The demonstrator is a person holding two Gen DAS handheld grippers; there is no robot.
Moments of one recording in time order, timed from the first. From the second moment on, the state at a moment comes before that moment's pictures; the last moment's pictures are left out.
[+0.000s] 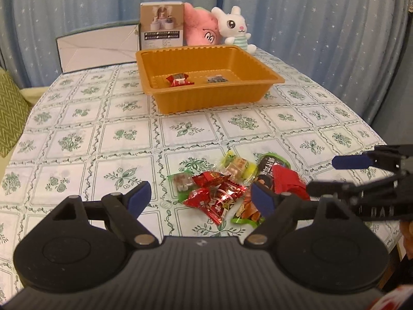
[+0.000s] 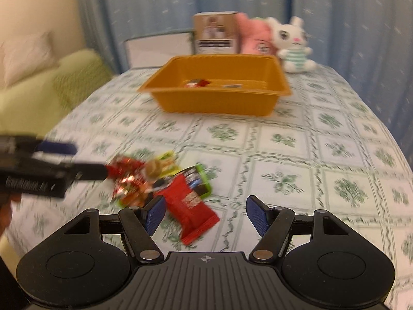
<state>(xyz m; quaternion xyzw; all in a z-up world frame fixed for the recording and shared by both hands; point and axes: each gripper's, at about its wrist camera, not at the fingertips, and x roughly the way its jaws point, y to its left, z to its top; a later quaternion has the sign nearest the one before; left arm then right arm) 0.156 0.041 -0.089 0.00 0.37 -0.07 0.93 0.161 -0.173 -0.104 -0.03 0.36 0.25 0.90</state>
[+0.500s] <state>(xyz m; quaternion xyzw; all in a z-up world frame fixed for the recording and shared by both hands) 0.164 0.054 -0.095 -0.02 0.37 -0.07 0.93 0.187 -0.146 -0.125 -0.09 0.38 0.28 0.88</state>
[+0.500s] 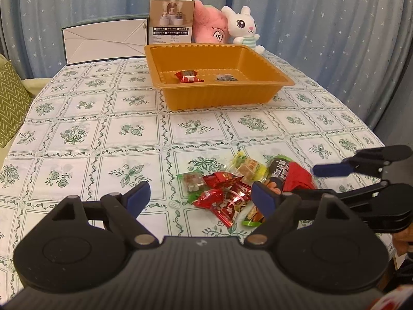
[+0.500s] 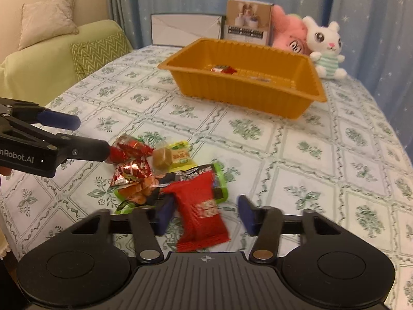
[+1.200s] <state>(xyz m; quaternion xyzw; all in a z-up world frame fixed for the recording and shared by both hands) 0.173 -0.025 -0.102 0.11 0.38 -0.20 0.90 0.190 -0.212 -0.121 0.04 0.43 0.13 0.89</state>
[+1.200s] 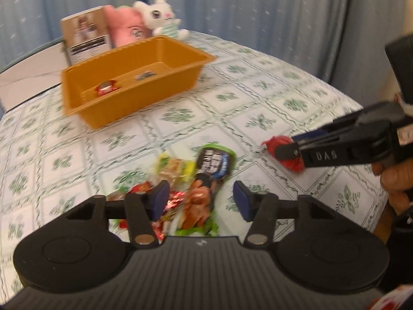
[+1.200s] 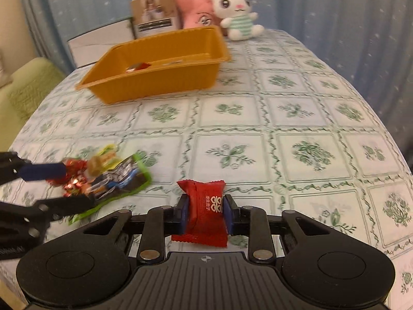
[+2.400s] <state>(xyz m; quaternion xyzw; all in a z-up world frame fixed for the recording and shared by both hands) 0.200 -0.039 -0.129 0.09 0.42 -0.20 0.88 0.190 -0.205 -0.128 0.01 0.43 0.13 0.89</state>
